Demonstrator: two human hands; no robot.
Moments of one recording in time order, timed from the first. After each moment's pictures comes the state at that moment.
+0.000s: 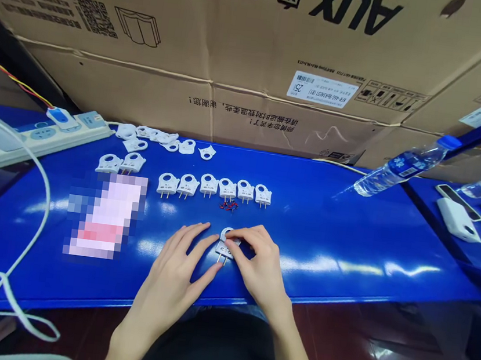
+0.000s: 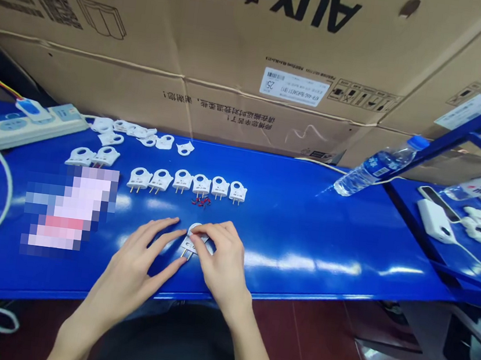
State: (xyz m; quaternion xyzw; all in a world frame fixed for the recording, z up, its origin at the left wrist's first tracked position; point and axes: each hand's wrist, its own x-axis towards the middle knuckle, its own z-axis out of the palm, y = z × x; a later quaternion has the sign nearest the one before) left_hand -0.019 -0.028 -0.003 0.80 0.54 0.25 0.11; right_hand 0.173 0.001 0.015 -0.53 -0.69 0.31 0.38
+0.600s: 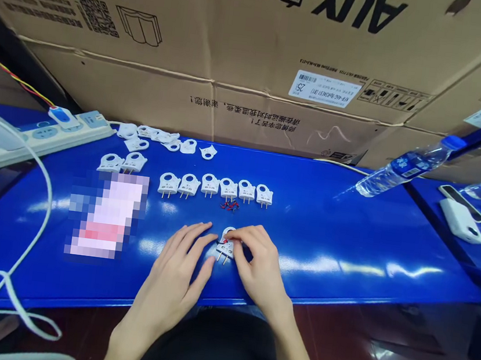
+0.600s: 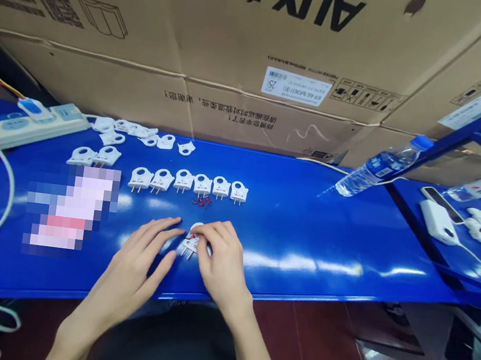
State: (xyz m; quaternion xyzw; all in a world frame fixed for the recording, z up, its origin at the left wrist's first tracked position) left_hand -0.020 -0.028 -0.002 0.79 0.55 0.24 0.13; right_hand 0.174 0.001 0.013 -0.50 -0.74 0.27 0.37
